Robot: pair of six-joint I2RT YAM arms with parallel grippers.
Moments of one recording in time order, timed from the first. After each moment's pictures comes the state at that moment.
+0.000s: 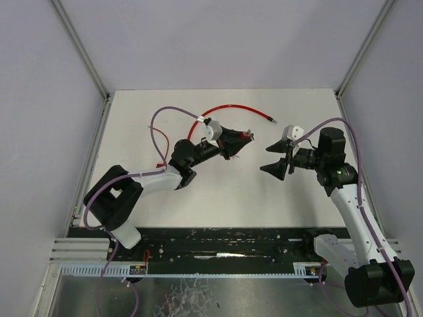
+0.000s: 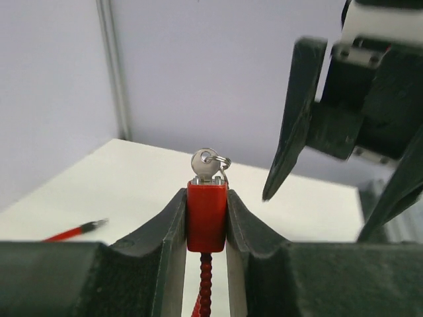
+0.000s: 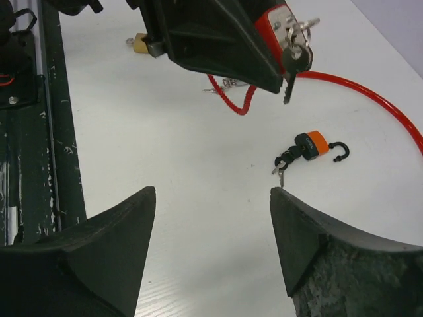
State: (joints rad) left arm -0.71 1.67 0.83 1.25 0.43 -0.29; right arm 0.12 0.94 0.81 -0.31 -1.06 -0.46
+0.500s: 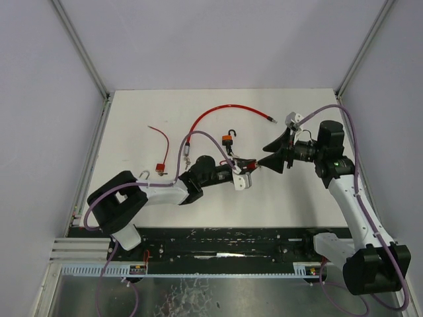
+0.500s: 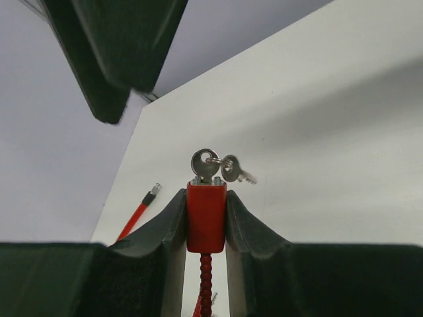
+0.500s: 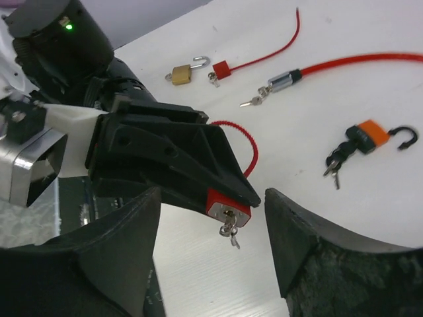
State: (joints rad) left arm -0.90 1.65 0.75 0.92 0.38 0.64; right arm 0.09 1.02 0.87 -0.25 -1.14 -0.15
